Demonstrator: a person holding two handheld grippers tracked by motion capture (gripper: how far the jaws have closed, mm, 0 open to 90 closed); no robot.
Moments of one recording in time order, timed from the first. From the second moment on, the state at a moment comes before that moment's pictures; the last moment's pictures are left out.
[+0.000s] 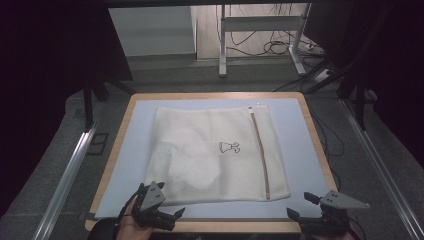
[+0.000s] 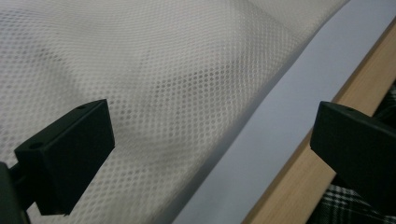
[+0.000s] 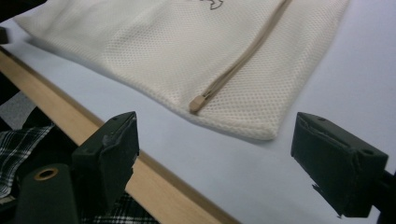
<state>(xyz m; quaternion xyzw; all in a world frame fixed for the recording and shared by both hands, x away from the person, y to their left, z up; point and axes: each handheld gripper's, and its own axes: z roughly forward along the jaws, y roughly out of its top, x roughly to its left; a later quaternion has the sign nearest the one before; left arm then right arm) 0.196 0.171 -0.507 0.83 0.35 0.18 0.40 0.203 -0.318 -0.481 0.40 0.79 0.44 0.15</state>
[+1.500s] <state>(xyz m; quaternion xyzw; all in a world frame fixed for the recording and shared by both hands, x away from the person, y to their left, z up) 0.208 0.162 -0.517 0.84 0.32 0.13 0.42 0.216 -0.309 -0.481 0.37 0.82 0.41 0.15</state>
